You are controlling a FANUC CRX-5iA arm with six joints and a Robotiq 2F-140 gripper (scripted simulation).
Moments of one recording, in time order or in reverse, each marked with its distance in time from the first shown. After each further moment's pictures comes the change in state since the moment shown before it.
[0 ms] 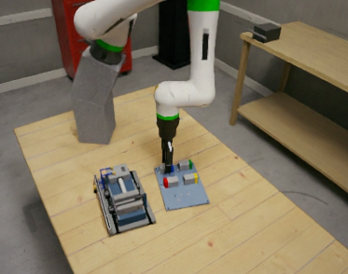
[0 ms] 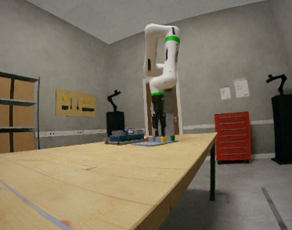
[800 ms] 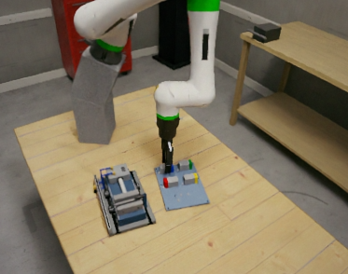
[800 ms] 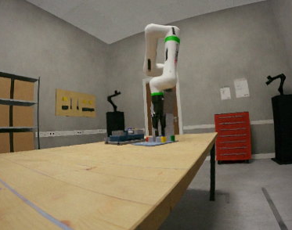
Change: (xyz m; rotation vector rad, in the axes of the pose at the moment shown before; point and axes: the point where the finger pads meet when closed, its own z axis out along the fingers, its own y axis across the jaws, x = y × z) arm 0.000 0.000 0.000 0.000 0.000 0.000
